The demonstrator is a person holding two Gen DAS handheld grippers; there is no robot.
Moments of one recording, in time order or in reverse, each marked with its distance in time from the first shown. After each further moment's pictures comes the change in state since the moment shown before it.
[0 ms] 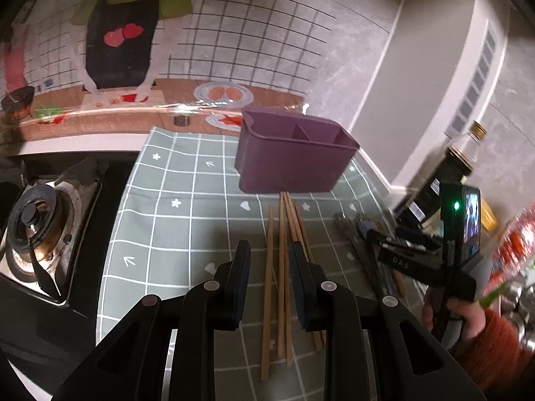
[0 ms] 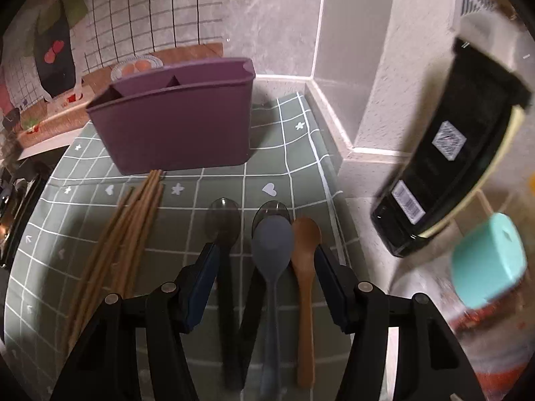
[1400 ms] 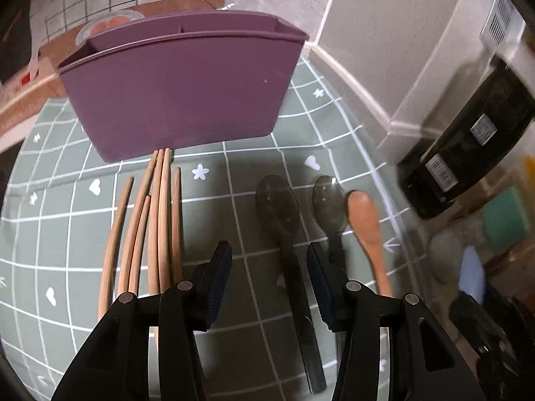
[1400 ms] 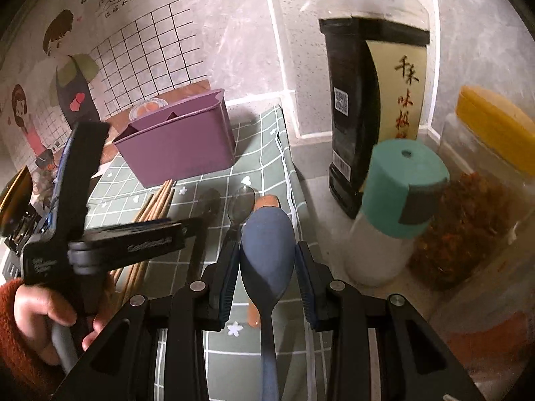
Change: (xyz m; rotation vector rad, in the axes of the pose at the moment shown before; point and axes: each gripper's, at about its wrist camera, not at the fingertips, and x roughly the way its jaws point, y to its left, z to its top) left arm 0.183 -0.108 -0.011 0.120 0.285 0.047; right arm -0.057 -0.074 -0.046 0.132 -0.102 0.162
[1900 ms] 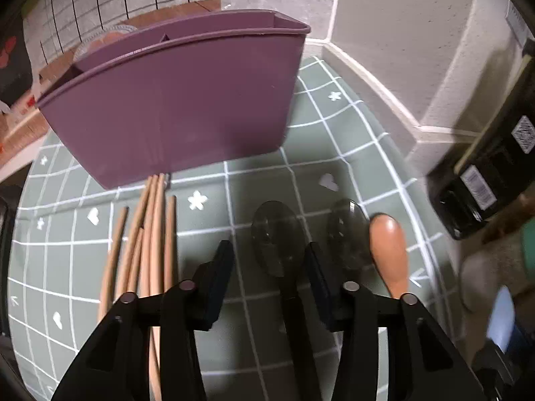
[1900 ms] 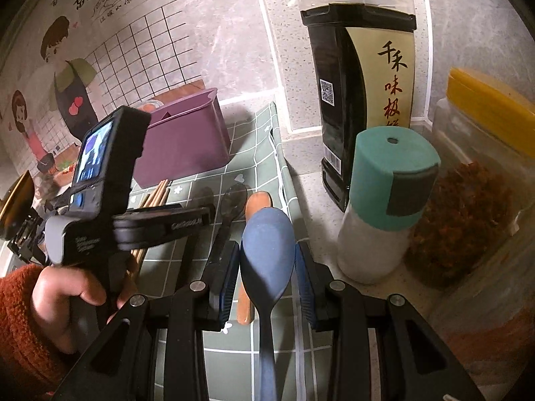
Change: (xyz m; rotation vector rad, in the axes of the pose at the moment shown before) left arm 0.025 -0.020 0.022 0.018 -0.031 0.124; right arm -0.001 -0.012 -0.006 0.016 -0.005 0.007
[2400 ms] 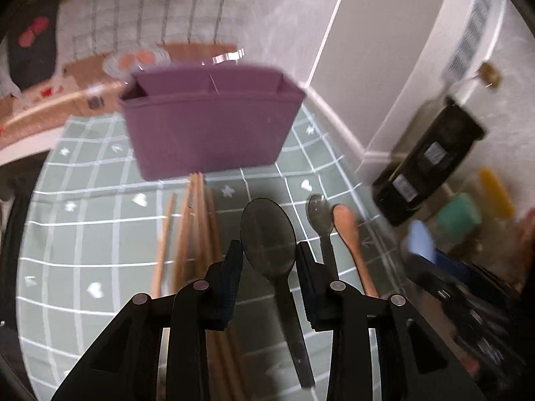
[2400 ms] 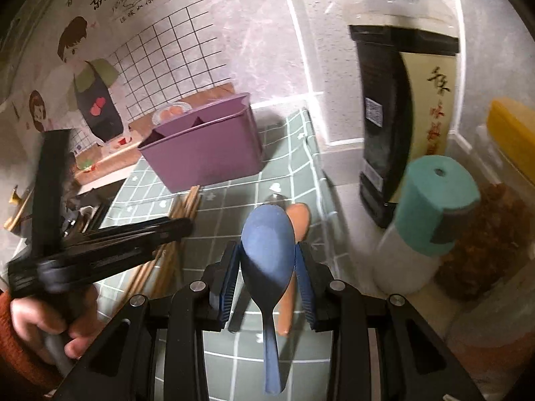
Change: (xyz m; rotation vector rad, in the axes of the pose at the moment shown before) left arm -0.101 0.065 -0.033 -0.036 -0.117 -0.231; right arm 0.000 0.022 0.019 -0.019 0.018 0.105
